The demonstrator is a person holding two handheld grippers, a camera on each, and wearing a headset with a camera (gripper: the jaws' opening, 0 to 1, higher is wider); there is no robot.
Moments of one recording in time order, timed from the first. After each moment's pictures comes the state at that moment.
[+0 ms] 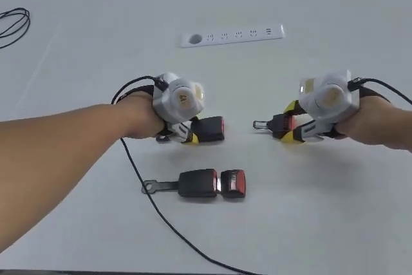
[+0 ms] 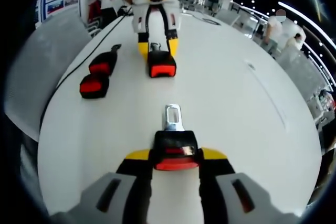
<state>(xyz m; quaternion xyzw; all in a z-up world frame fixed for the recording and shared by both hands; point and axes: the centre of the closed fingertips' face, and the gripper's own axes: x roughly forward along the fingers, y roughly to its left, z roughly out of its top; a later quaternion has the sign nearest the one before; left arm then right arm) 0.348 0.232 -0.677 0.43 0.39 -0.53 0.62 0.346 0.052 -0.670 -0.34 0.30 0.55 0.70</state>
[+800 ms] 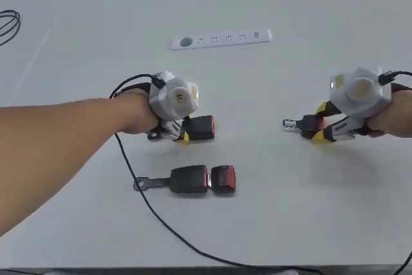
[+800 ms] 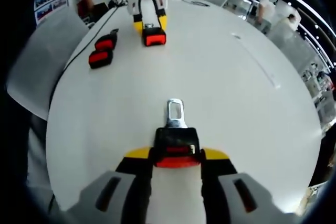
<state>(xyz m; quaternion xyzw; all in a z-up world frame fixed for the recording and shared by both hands) 0.345 0.232 -0.674 0.46 0.39 -0.52 0.61 0.333 -0.025 -0.675 -0.34 0.37 0.51 0.70</state>
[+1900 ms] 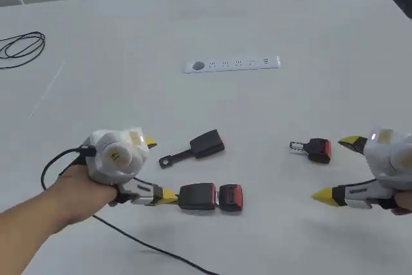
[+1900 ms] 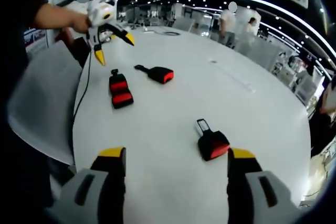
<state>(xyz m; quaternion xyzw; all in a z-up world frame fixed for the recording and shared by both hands) 0.245 0.303 -0.606 0.28 0.34 -0.39 0.81 0.245 -0.009 -0.614 -0.22 0.29 0.43 0.82</state>
